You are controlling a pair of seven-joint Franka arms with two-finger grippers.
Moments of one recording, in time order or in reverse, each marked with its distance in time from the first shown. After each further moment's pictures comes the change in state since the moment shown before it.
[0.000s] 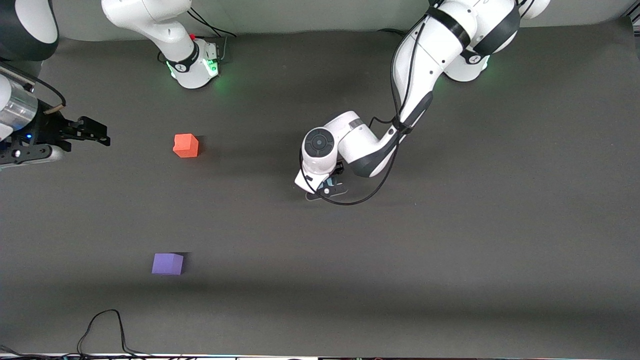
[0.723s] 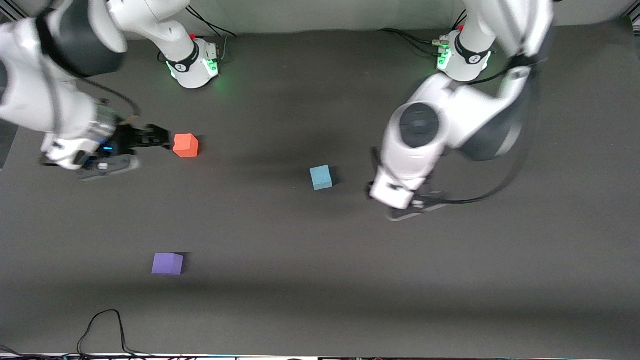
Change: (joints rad) left arm 0.316 -0.427 0.042 0.032 -0.016 -0.457 0.331; right arm 0.244 0.103 0.005 -0.002 0.135 0.066 0.180
